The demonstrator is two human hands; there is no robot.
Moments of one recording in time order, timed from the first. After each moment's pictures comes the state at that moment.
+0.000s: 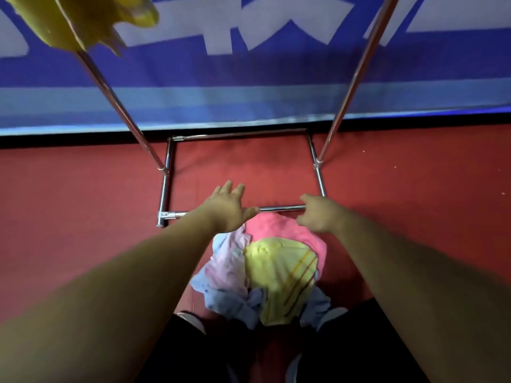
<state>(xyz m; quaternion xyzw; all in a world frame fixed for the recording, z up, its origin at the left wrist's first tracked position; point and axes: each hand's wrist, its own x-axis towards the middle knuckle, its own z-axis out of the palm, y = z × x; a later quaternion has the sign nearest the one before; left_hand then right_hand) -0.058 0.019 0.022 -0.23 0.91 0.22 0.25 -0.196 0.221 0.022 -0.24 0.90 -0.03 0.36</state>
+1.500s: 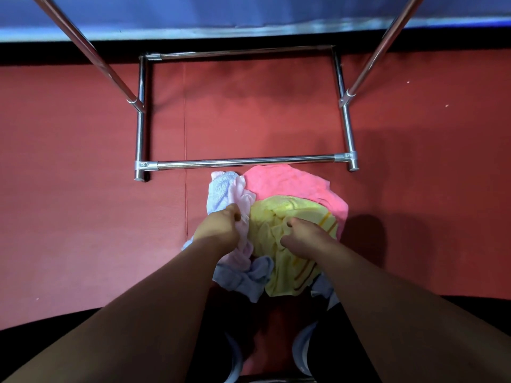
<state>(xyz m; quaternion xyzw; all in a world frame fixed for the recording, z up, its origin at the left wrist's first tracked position) 0.005 0.043 -0.143 -0.36 0.81 0.32 0.33 -0.114 0.221 -0.159 -0.16 0.84 -0.01 0.52</state>
